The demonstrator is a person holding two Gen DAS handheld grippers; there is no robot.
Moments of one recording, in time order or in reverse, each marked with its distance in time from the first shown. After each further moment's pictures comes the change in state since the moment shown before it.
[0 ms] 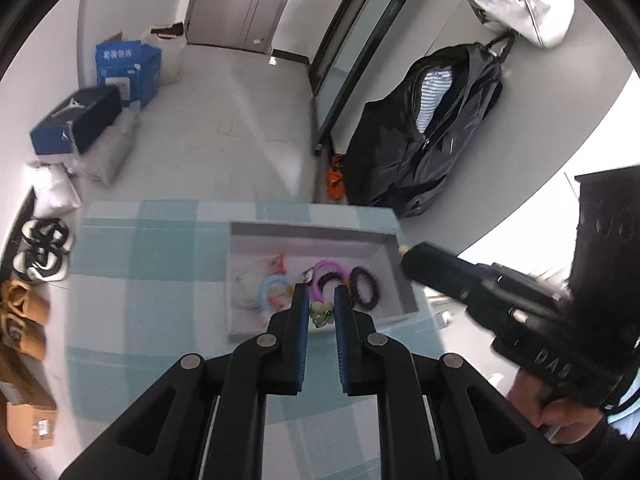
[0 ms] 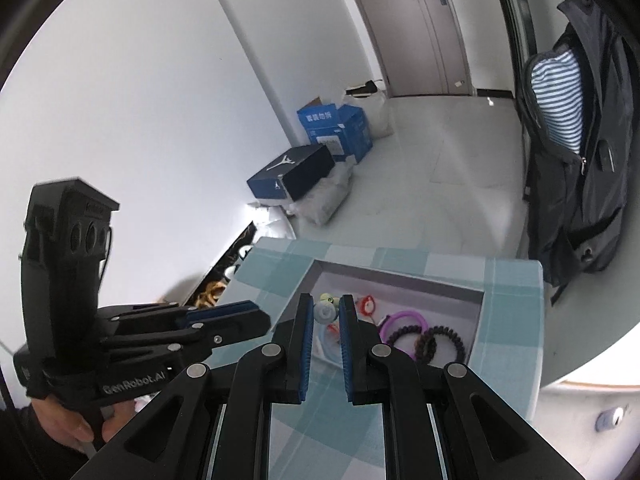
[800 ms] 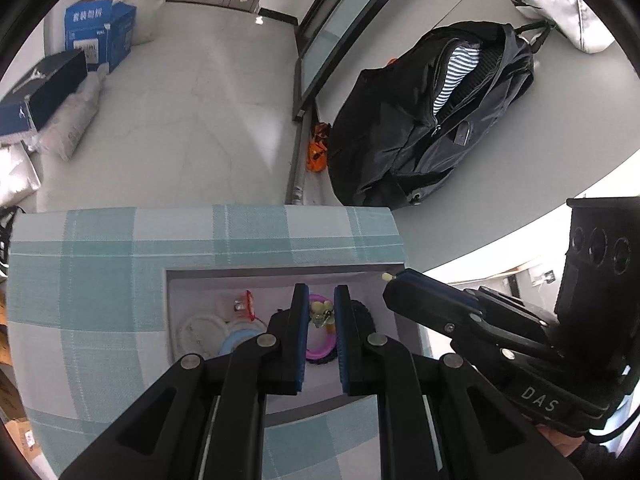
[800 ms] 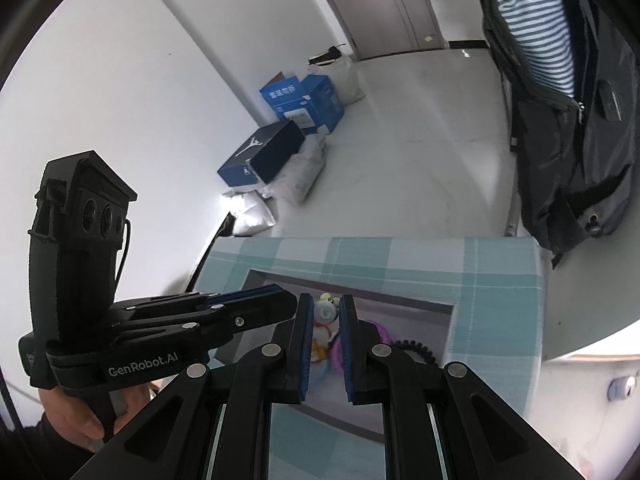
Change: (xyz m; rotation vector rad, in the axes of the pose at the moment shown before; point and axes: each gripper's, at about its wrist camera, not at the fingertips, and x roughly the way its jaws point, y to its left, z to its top) left arm 0.074 0.003 0.042 -0.057 0.158 -0.099; right arm 0.044 -0.060 0.017 0.143 0.106 -0.031
